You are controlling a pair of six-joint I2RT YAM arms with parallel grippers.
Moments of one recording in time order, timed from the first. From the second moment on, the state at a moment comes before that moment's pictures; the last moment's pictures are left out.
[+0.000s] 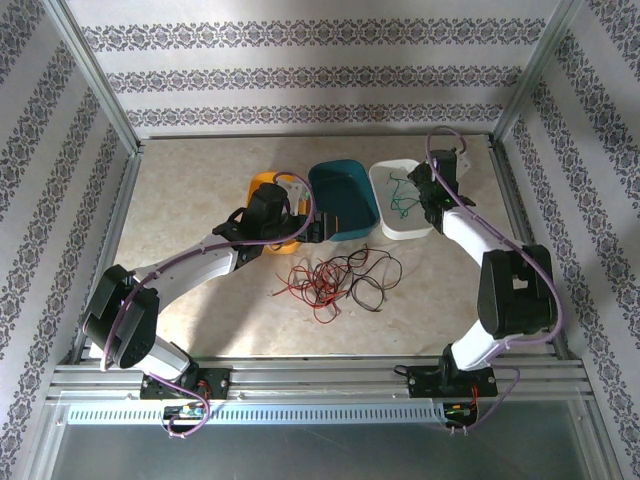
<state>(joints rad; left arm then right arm) -0.58 1.51 1.01 -0.03 0.26 -0.50 0.11 1.64 1.06 0.08 0.20 0.89</state>
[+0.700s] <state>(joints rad) -0.62 1.52 1.01 -0.12 0.23 -0.42 0.26 1.21 0.87 -0.09 0.06 0.67</state>
